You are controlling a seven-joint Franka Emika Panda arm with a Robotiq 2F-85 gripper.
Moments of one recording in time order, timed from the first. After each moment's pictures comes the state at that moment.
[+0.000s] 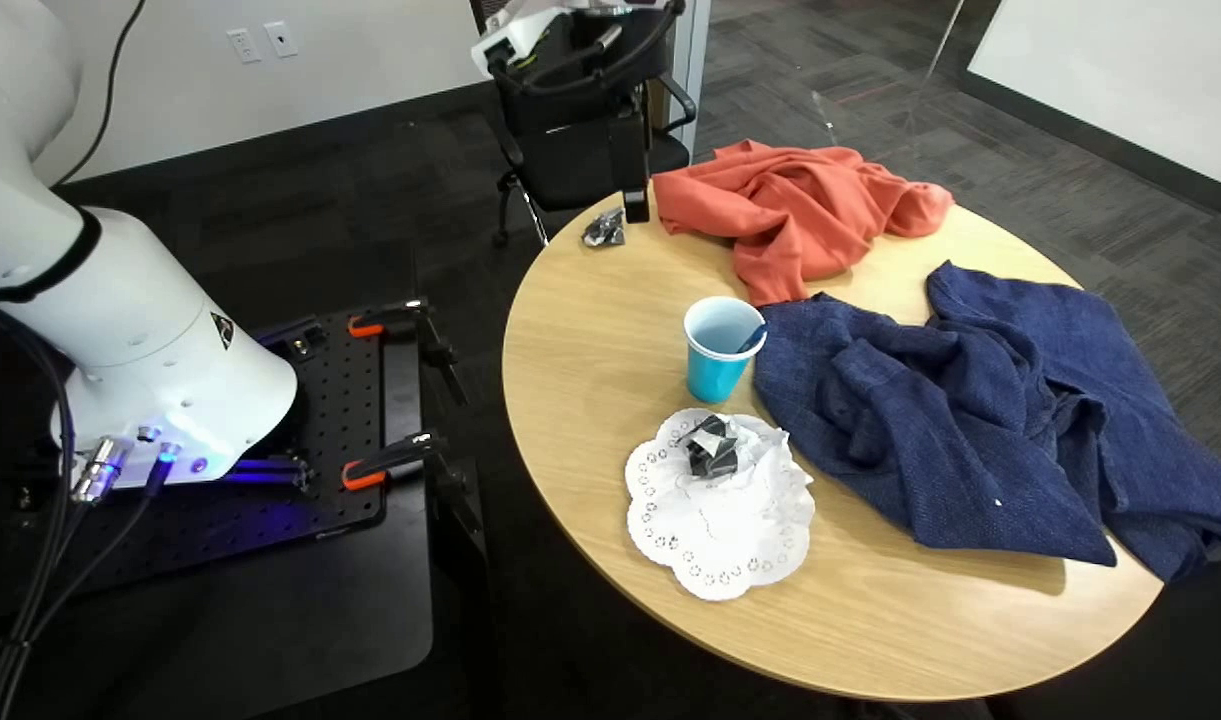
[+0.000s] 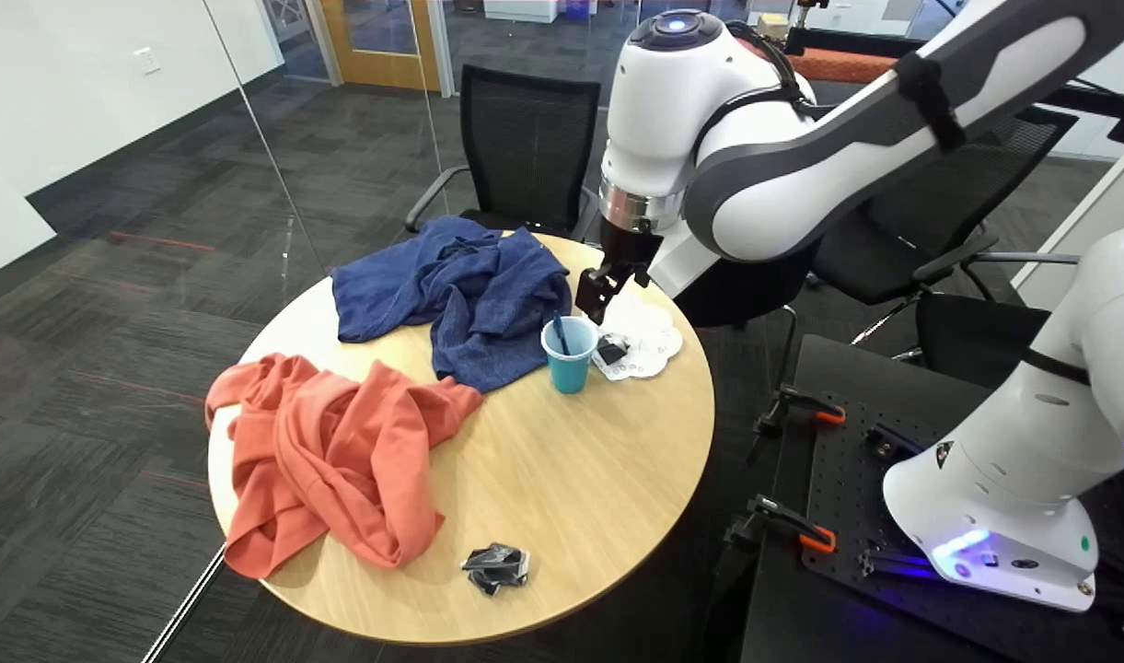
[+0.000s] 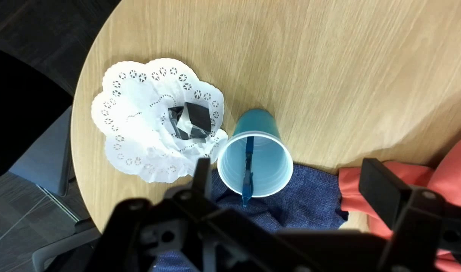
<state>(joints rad) -0.09 -0.13 0.11 -2.52 -0.21 2.49 0.52</state>
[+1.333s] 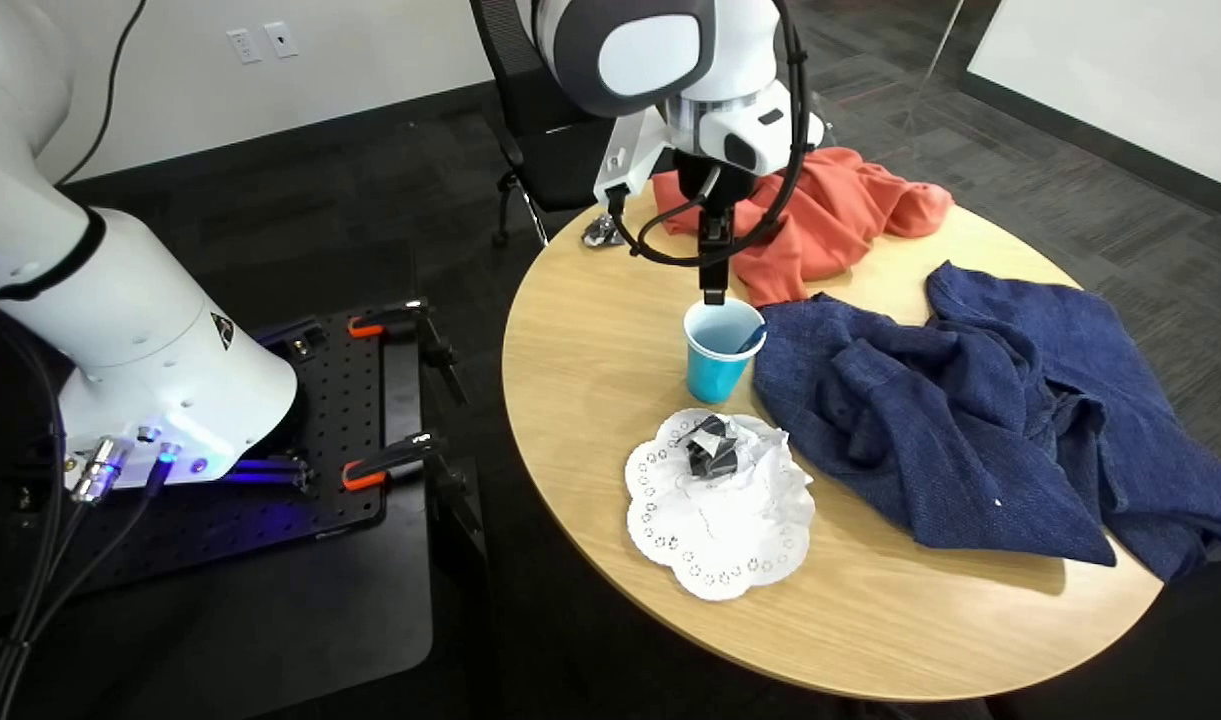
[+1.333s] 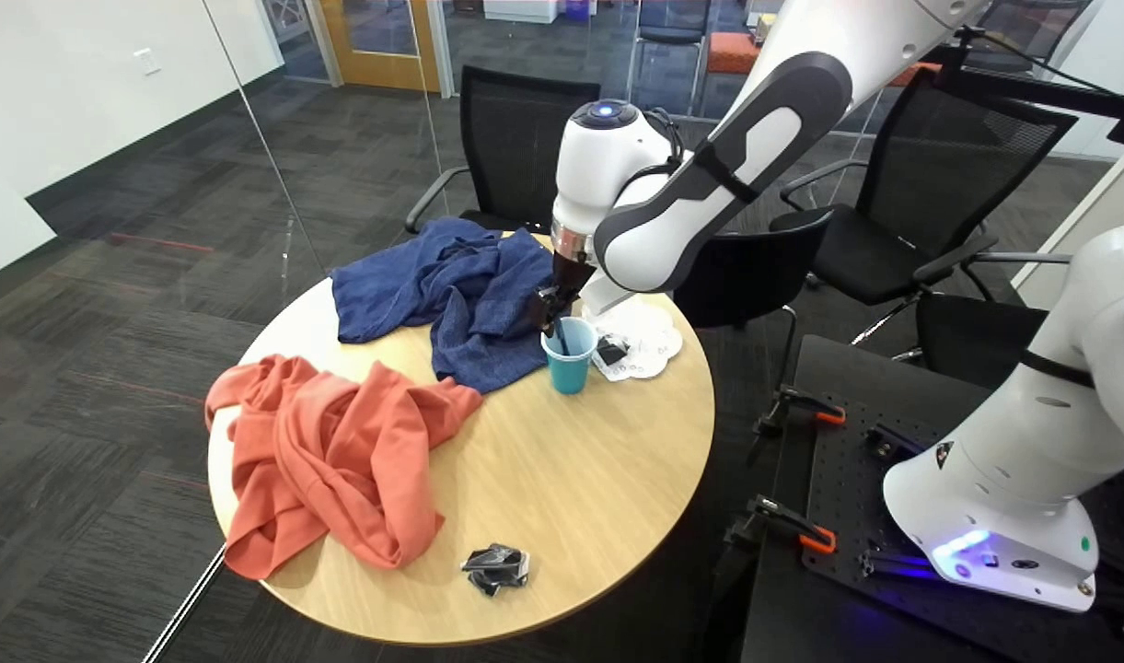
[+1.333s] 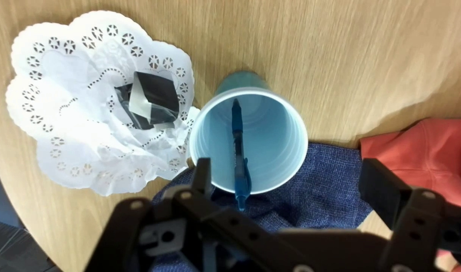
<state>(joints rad) -0.02 0.28 -0.05 -2.31 -0.11 2.73 0.48</state>
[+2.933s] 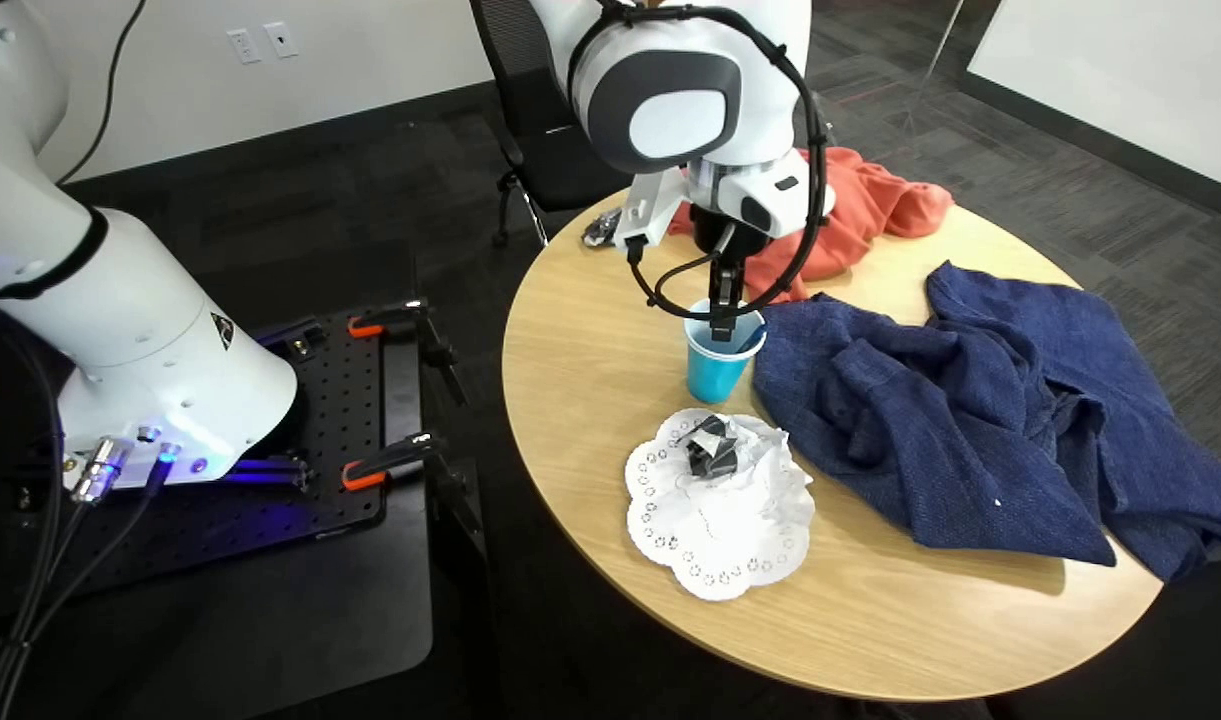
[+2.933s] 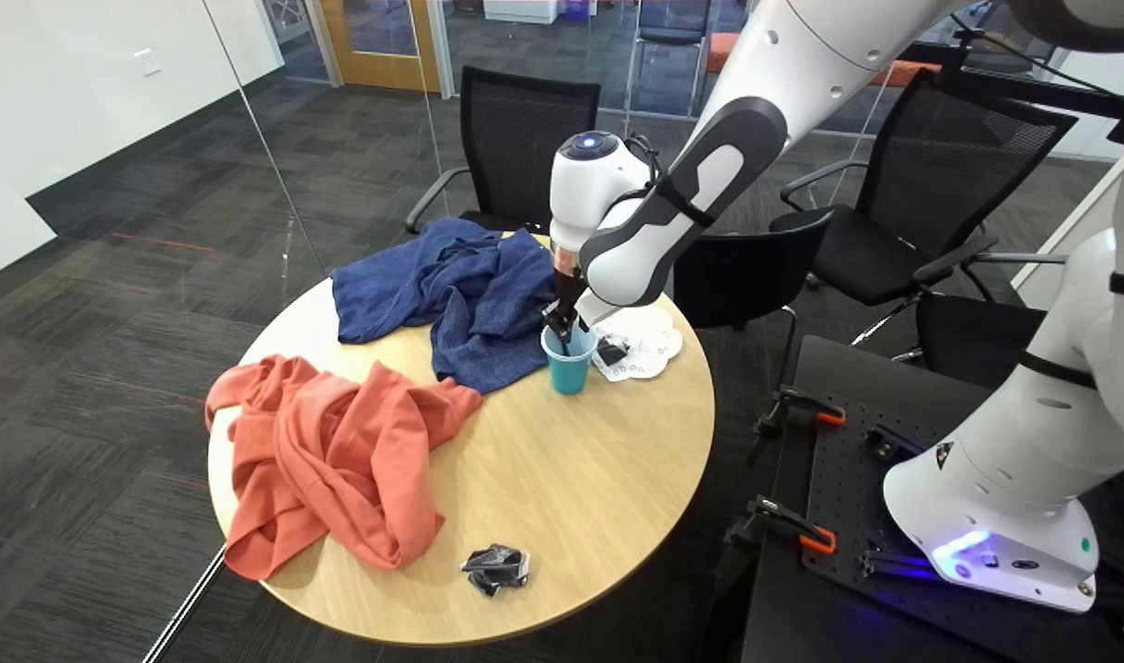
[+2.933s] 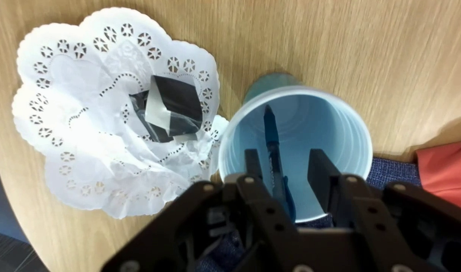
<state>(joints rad) 0.01 0.42 -0.12 -2.23 -0.09 2.73 0.47</state>
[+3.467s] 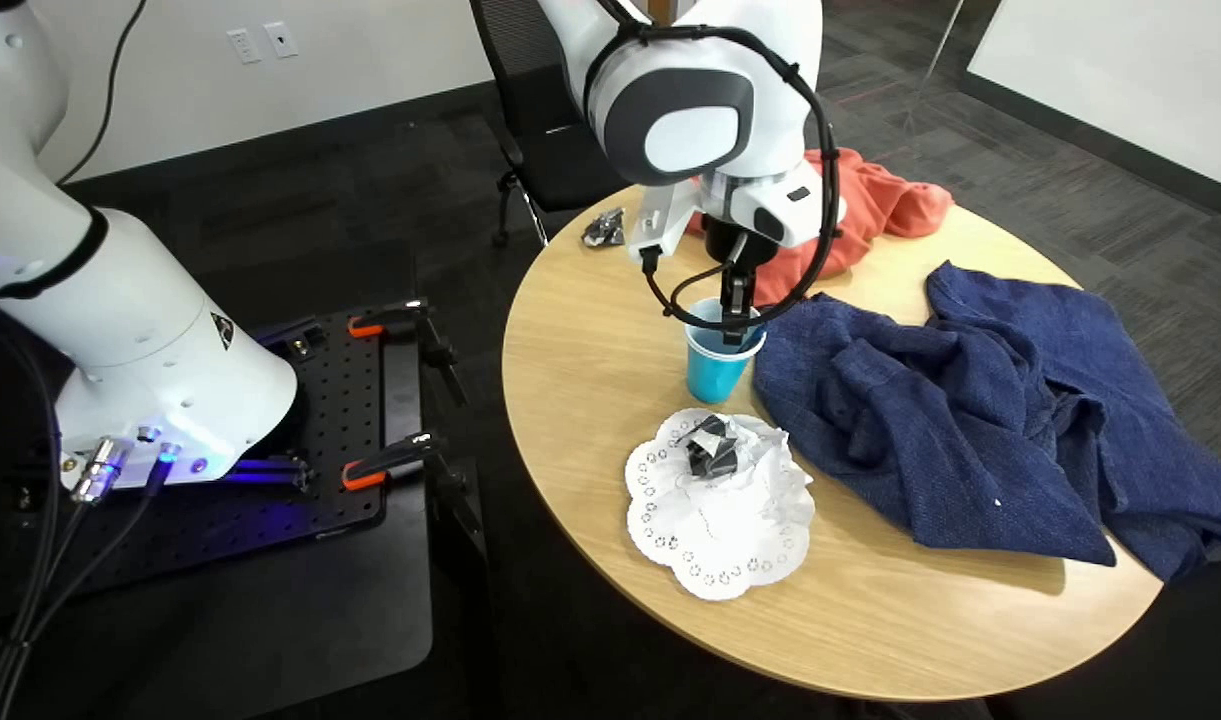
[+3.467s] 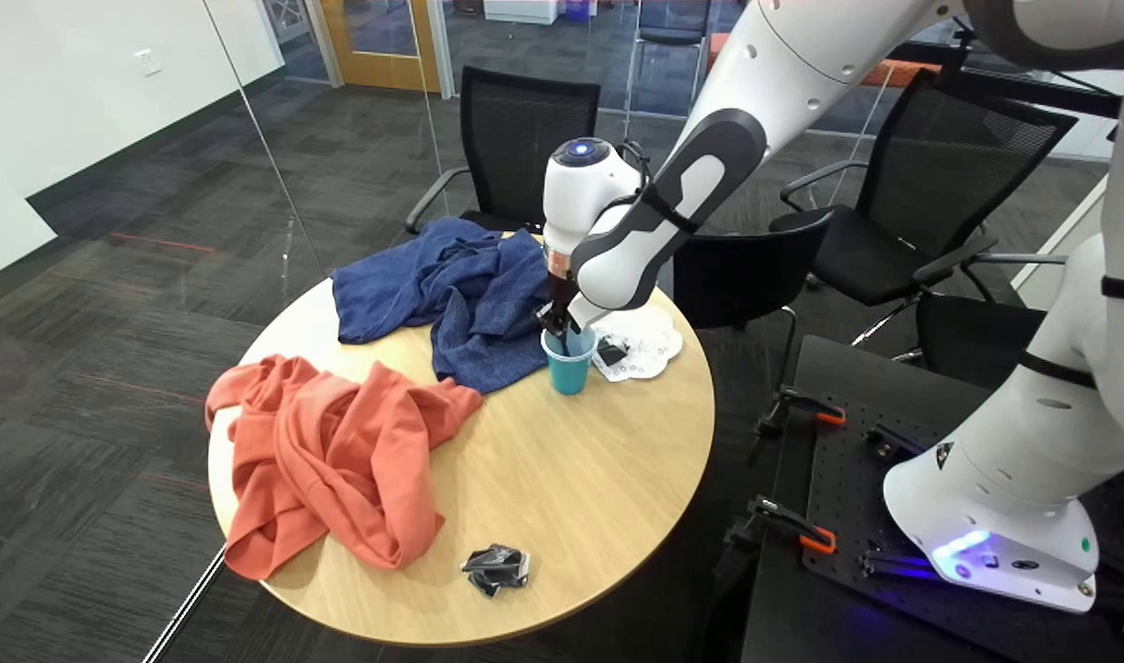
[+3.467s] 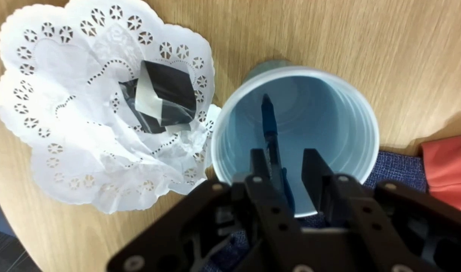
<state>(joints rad) 0.01 0.47 -0.12 -2.18 -0.08 2.74 0.45</state>
